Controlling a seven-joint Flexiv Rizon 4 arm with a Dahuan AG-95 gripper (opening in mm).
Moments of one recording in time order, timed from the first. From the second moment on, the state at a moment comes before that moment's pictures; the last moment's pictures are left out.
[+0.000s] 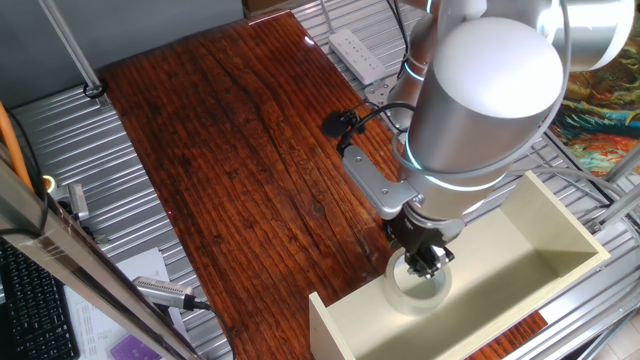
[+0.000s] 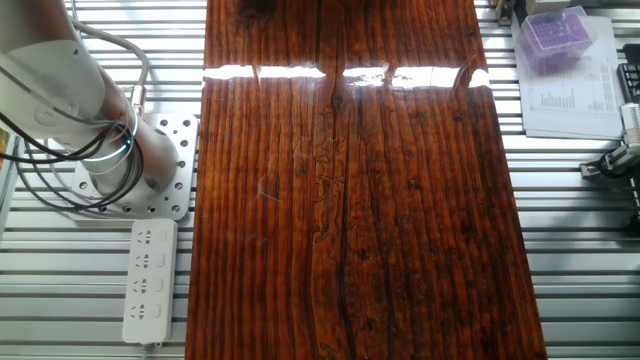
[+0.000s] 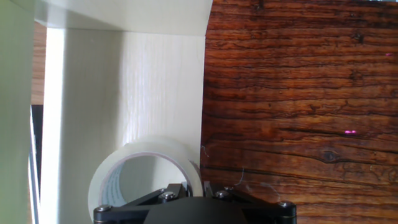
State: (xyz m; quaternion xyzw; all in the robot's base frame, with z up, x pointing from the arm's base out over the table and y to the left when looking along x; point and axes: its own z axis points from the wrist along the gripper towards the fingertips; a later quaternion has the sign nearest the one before) arm 0.393 0.431 0.316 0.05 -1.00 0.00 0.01
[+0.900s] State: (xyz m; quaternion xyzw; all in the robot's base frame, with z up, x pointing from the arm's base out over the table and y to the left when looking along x) arm 0.400 0.424 0.343 0.05 -1.00 -0.01 0.01
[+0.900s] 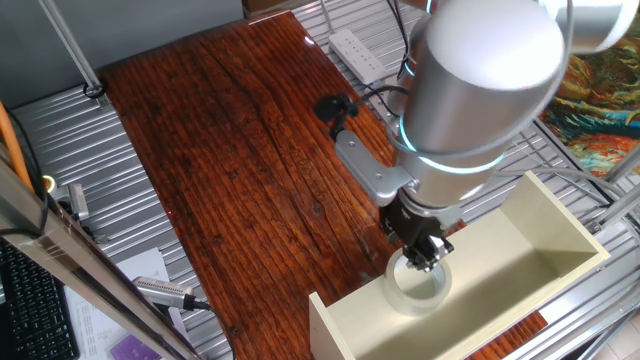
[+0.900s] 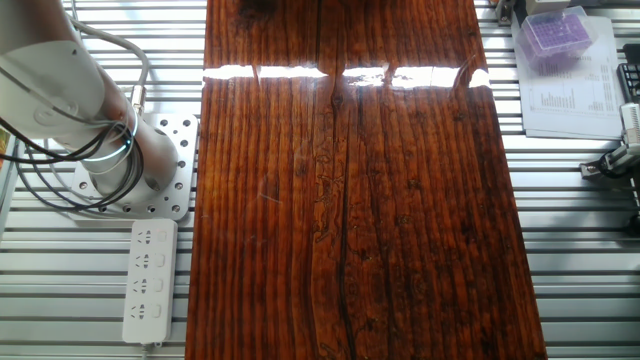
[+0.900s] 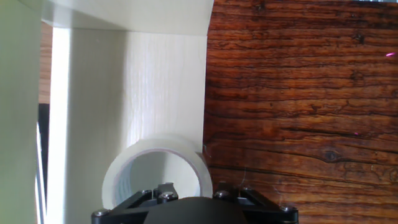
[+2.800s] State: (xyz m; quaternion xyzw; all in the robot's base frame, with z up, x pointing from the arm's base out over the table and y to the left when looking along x) arm 0.455 0.323 0.315 0.10 -0.99 -0.01 0.00
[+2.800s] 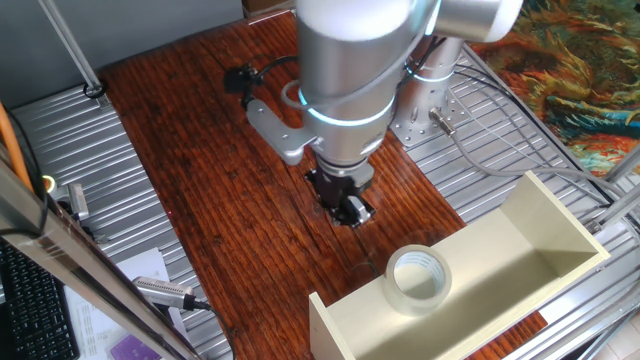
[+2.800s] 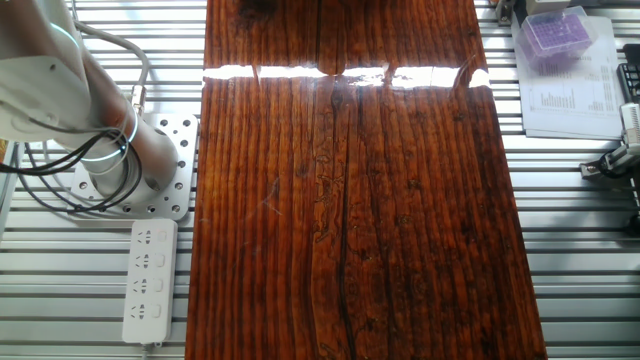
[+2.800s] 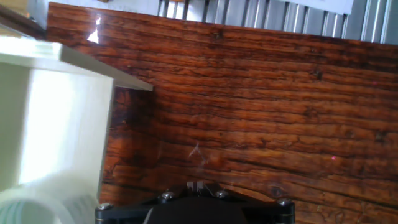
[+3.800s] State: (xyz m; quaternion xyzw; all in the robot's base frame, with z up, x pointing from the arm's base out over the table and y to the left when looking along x) arm 0.471 0.281 0.304 0.02 -1.00 0.00 0.00
